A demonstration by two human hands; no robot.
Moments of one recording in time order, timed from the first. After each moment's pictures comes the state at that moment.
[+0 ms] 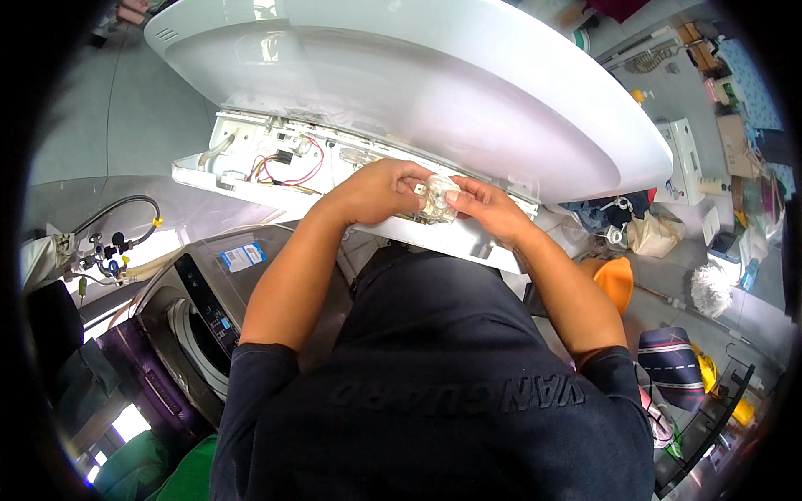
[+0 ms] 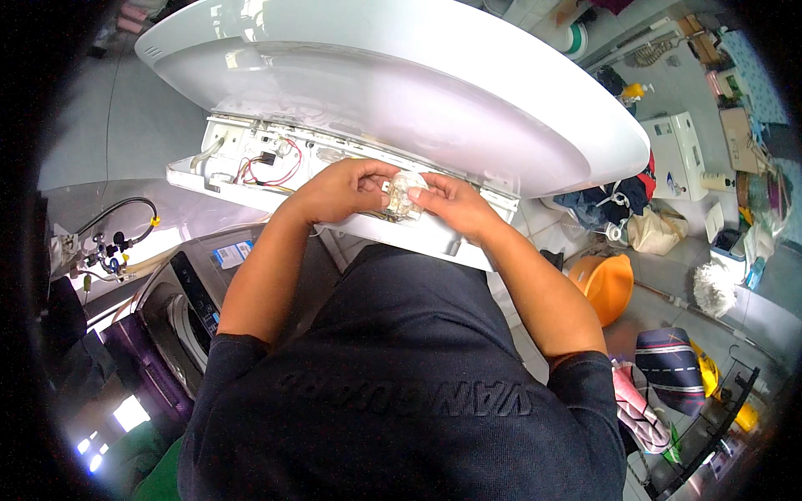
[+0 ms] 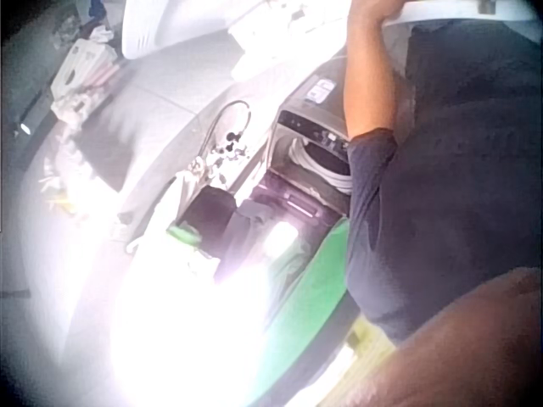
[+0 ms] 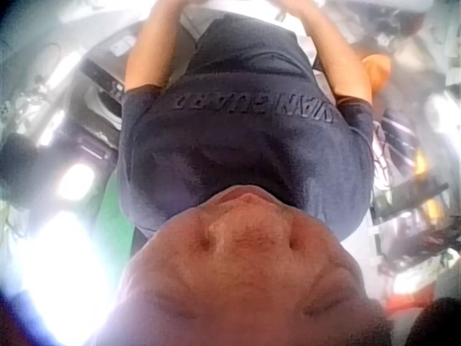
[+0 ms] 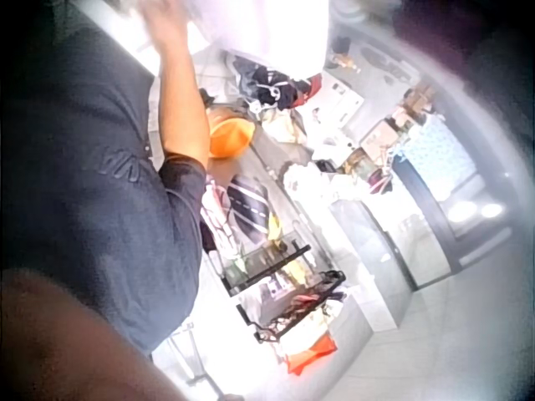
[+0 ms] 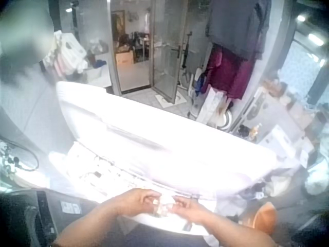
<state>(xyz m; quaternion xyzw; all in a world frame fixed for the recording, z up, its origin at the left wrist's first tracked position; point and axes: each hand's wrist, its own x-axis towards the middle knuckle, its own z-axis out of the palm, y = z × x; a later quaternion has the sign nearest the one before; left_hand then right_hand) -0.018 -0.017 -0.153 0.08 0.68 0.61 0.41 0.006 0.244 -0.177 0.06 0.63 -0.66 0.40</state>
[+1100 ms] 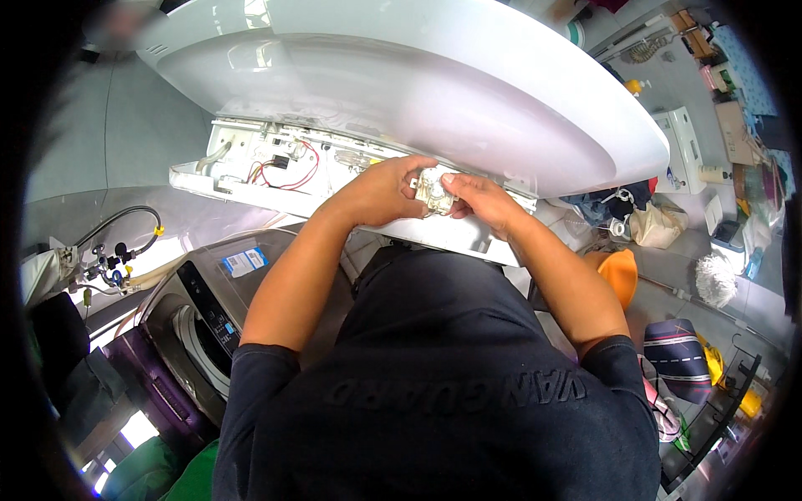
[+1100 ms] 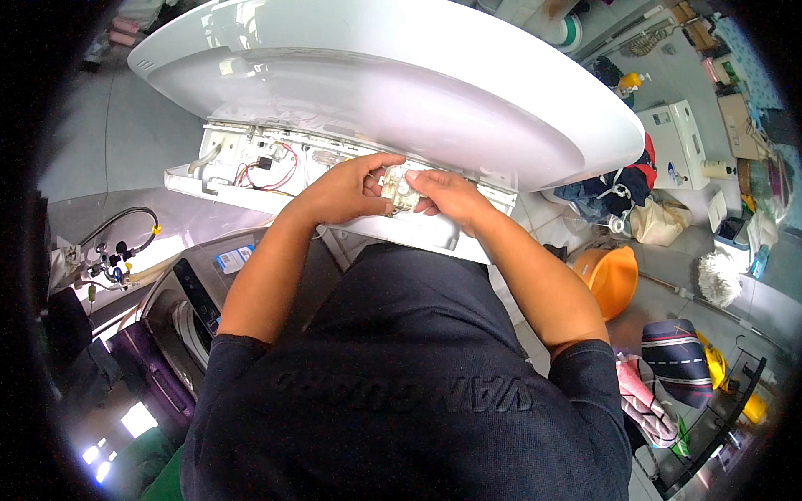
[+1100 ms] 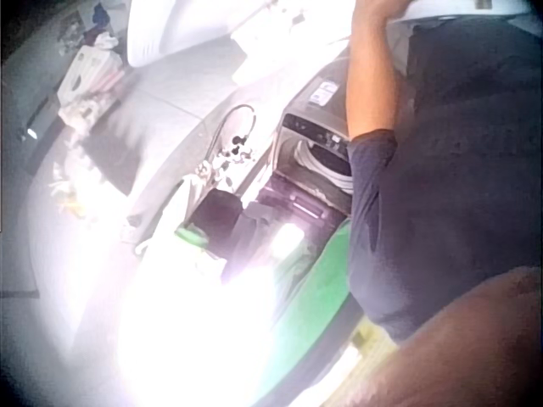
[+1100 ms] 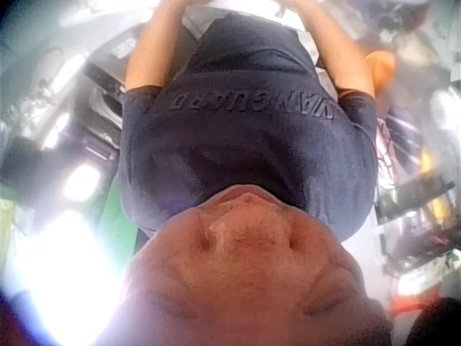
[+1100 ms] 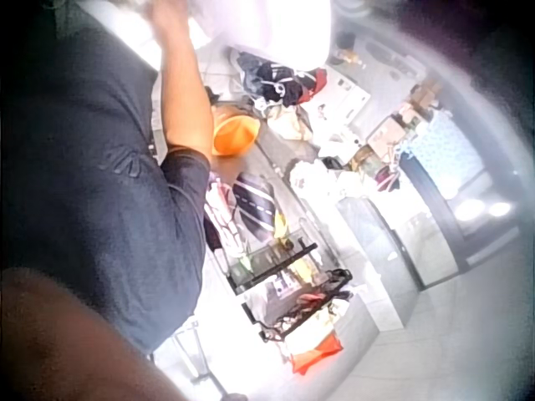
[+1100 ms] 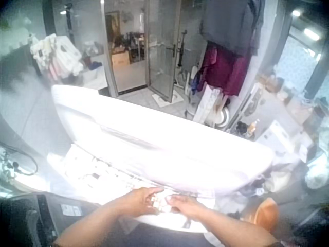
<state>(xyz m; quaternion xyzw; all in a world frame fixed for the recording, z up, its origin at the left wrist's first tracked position) -0.018 0.000 -0.134 0.10 0.80 0.46 0.36 -0.003 0.240 -0.189 0.08 0.67 -0.61 0.40</state>
